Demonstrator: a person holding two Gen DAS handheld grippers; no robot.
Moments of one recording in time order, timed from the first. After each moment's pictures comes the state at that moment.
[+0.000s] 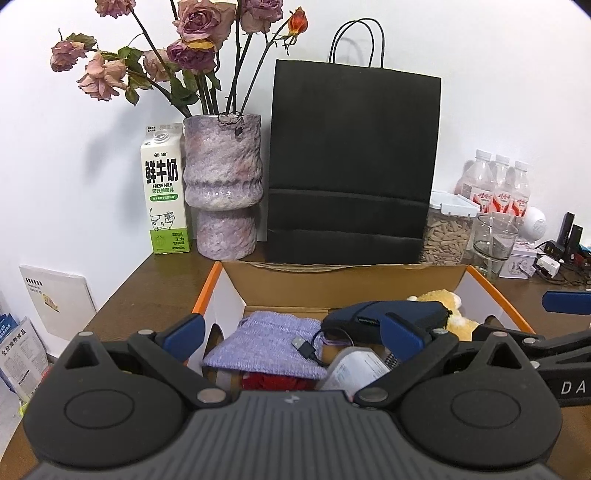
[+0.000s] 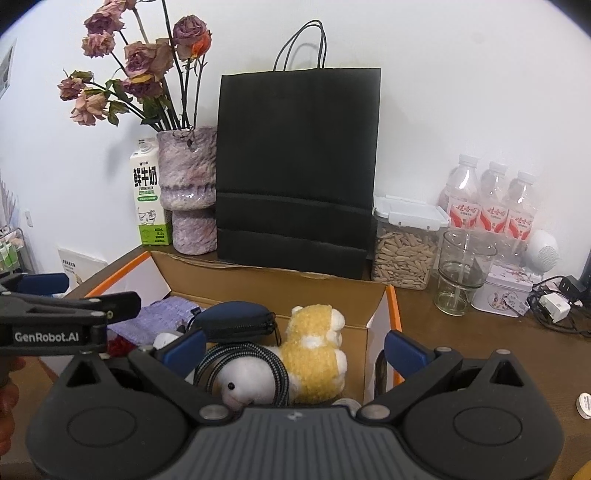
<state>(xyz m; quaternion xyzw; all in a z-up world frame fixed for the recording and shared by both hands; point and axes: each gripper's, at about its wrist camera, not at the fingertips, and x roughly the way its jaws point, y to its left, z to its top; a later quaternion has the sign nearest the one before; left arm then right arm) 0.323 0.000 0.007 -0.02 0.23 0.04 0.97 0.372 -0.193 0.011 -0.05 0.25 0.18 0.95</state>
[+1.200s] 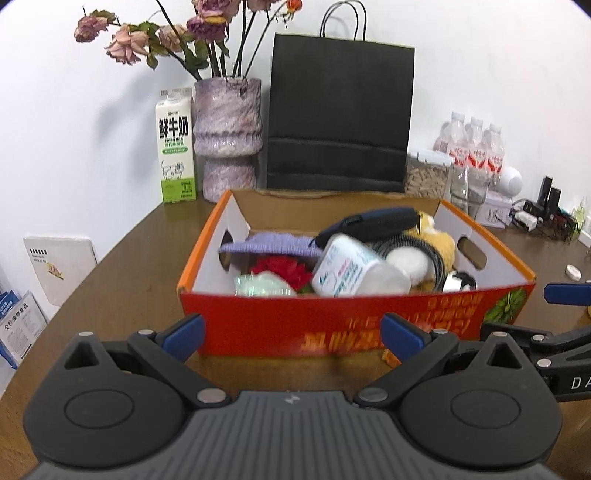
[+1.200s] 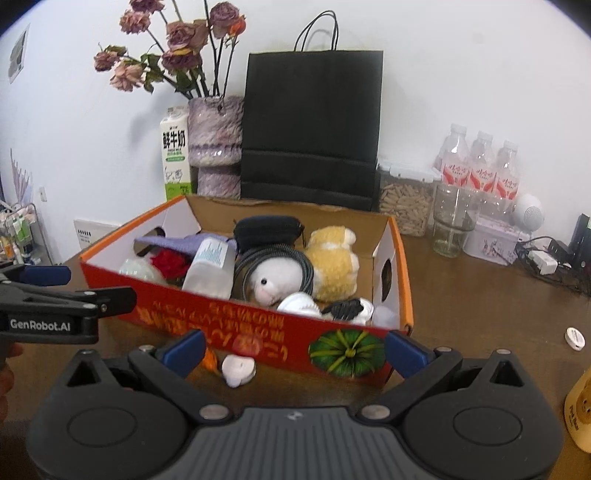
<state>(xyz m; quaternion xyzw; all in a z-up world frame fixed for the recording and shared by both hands) 0.236 0.000 -0.032 -0.02 0.27 0.03 0.96 0.279 -0.207 -0.026 -0.07 0.28 0.19 0.94</state>
